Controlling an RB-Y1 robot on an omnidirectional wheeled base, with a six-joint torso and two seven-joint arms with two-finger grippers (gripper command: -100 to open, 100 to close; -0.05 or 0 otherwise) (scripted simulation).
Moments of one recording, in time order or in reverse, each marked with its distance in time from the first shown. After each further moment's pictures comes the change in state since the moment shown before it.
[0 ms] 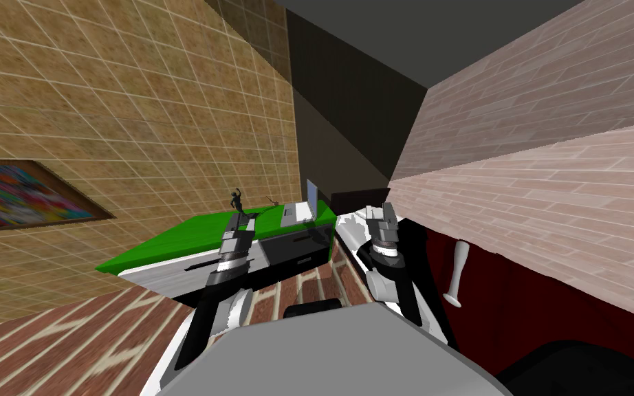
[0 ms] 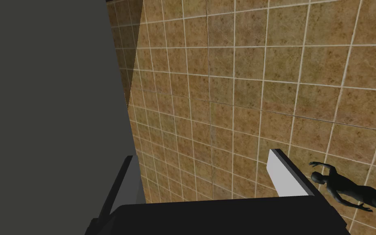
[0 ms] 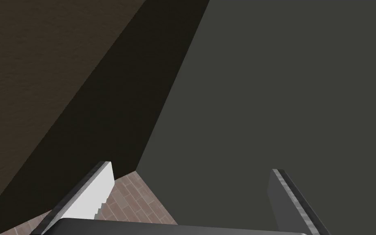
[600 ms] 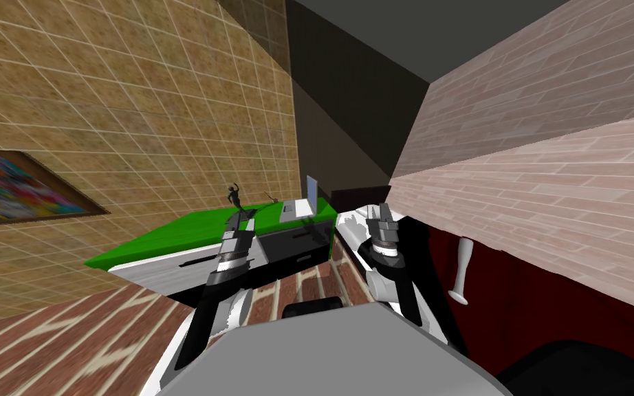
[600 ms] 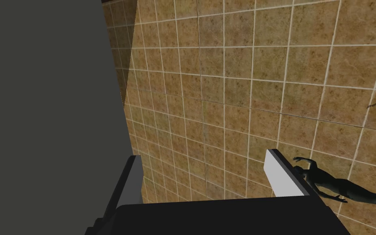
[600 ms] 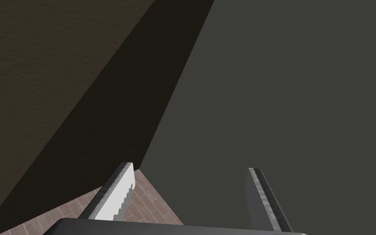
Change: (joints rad) left arm 0.000 0.000 0.000 0.000 0.000 0.000 0.000; right arm 0.000 0.000 0.000 0.000 0.000 0.000 0.000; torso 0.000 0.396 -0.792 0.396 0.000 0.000
